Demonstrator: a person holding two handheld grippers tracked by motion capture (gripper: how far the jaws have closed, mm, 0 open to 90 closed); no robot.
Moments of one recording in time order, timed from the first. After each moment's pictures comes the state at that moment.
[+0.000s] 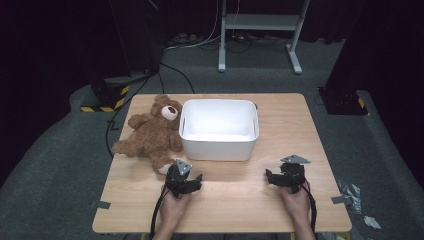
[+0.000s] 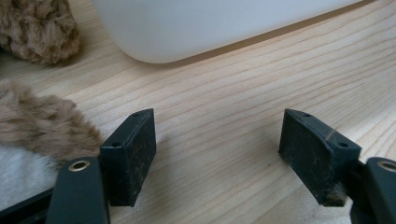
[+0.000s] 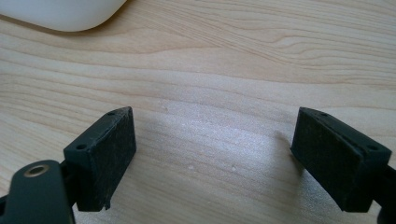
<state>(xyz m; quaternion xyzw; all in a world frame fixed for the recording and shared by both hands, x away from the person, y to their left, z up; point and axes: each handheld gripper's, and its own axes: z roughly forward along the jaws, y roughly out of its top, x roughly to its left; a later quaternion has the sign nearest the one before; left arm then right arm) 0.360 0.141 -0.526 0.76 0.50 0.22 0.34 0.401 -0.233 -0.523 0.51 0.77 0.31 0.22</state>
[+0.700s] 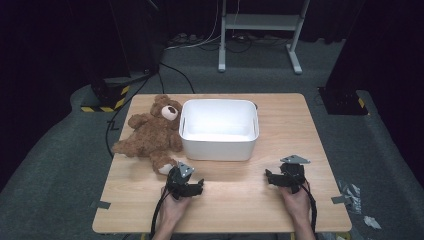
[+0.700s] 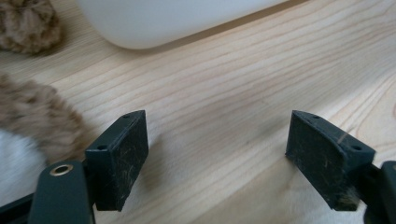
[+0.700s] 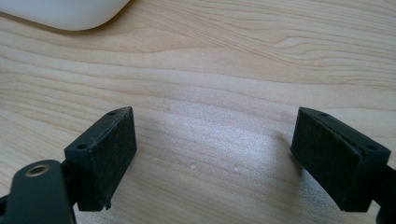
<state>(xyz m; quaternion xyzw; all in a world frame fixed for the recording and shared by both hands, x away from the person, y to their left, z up) 0.349 0.138 -0.521 0.78 0.49 0.21 0.32 0.400 -0.233 -0.523 0.51 0.77 0.31 0.21</state>
